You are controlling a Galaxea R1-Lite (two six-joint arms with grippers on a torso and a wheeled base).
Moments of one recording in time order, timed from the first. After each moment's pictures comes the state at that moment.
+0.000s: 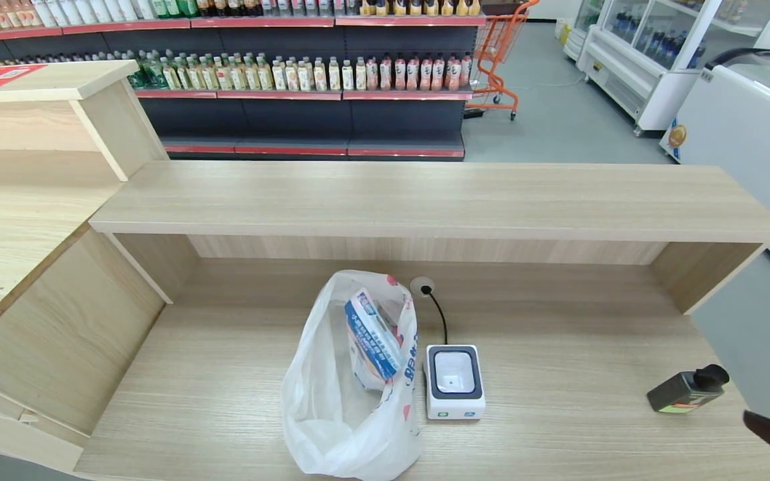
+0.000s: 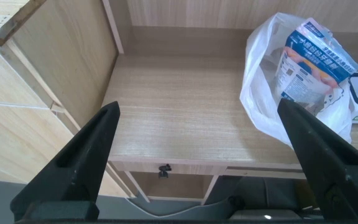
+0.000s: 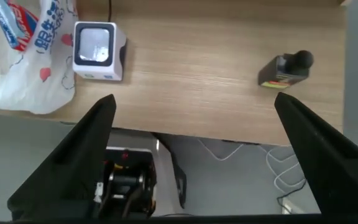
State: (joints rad) left arm 0.00 0.00 0.00 0.00 0.00 0.00; right arm 0.25 0.71 -0.48 0.18 -0.15 0.04
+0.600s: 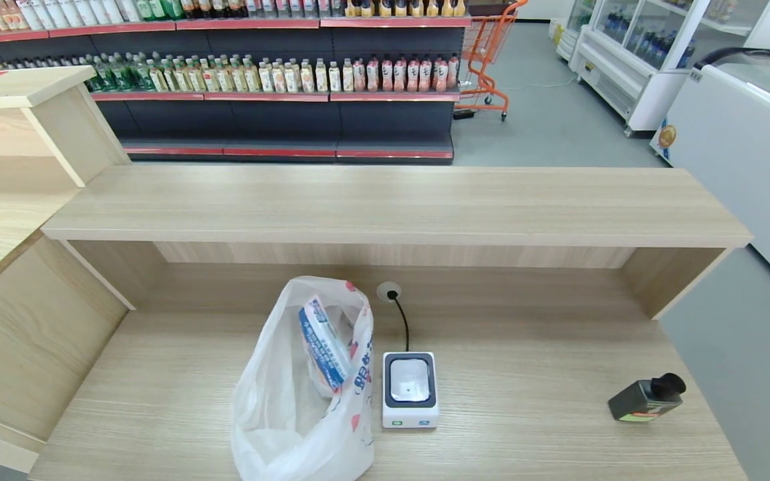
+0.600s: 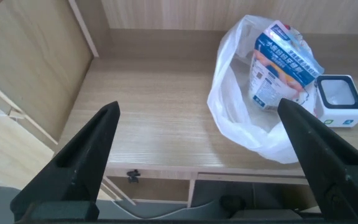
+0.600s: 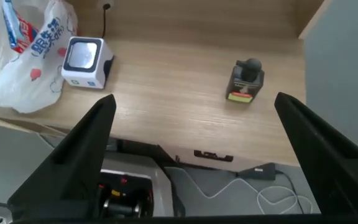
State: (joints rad) left arm 0.00 0.00 0.00 0.00 0.00 0.01; right arm 0.25 0.24 -0.34 0.29 -0.08 -0.01
